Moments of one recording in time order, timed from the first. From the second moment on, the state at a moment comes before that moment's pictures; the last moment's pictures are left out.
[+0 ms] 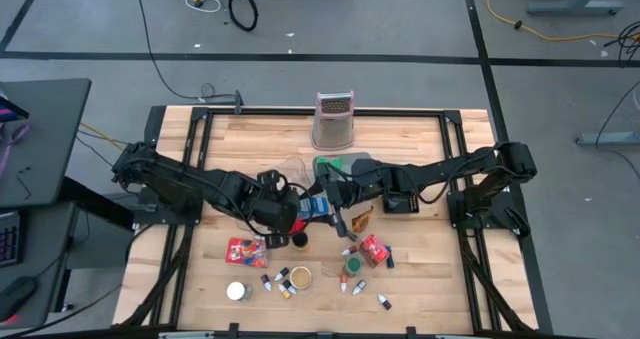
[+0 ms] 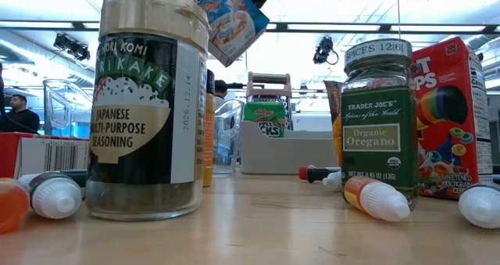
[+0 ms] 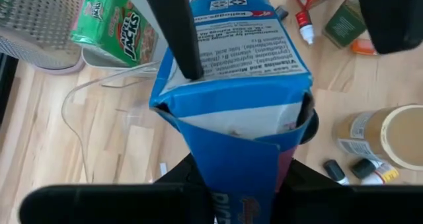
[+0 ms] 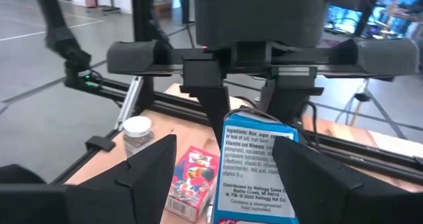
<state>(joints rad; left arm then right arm) -0.33 1.60 1.60 -1.14 -0.37 -0.42 0.09 1.65 1.15 0.31 -0.22 -0.16</state>
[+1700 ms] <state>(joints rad) -0.32 1.61 1.60 -0.98 -0.45 -0.19 0.09 1.60 1.16 0.18 -0.06 -0.26</state>
